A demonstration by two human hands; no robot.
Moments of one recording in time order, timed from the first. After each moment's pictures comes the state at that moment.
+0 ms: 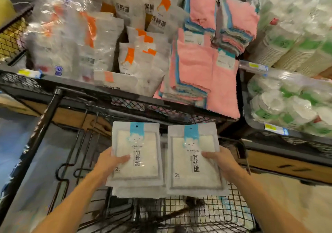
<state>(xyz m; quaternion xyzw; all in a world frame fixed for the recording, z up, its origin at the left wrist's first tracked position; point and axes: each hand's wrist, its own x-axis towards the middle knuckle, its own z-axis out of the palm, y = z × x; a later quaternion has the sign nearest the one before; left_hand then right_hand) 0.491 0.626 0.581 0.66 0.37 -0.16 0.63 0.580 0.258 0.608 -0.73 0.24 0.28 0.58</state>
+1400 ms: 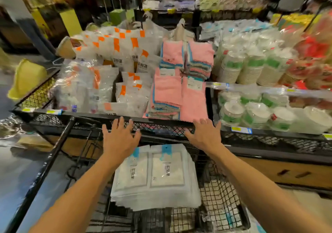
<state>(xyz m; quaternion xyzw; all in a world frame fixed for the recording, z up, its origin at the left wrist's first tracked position) 0.511 0.510 0.743 0.99 0.13 -0.01 -0.01 0.586 0.228 0.722 -0.99 -0.08 0.03 0.05</state>
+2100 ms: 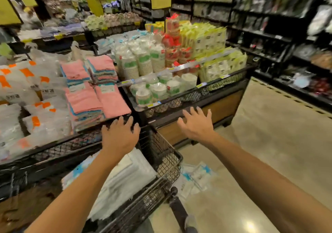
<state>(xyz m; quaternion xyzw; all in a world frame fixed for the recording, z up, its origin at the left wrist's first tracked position) 0.389 0.314 0.818 0.98 -0.17 -0.03 0.04 0.315 0.050 0.798 -0.98 0.18 0.02 0.11</state>
